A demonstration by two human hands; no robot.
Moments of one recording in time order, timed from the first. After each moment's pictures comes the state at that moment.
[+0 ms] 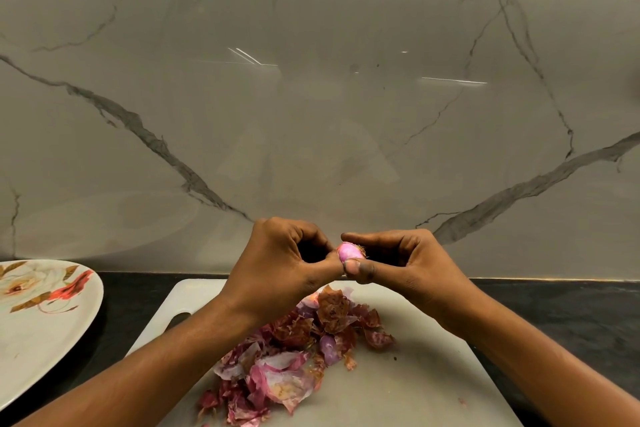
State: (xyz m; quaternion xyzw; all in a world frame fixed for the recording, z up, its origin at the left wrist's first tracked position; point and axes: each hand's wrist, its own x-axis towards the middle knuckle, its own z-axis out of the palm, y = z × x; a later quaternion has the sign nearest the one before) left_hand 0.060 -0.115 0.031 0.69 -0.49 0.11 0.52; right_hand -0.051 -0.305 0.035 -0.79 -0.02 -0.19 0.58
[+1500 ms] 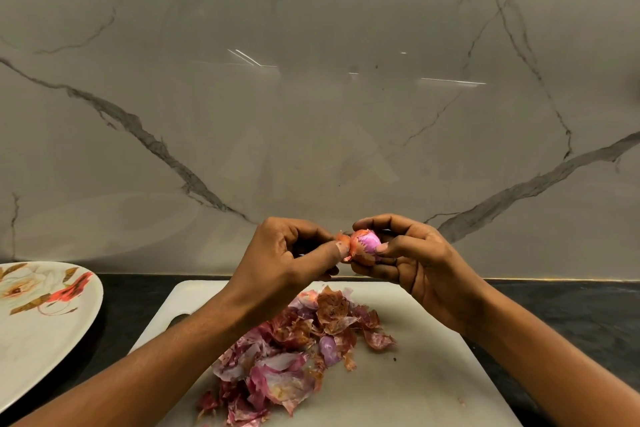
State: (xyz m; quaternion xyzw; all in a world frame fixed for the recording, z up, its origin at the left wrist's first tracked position) left_hand 0.067 -0.117 0.027 0.65 -0.47 -0.01 0.60; right_hand -0.048 -0.314 0.040 -0.67 -0.02 -0.15 0.73
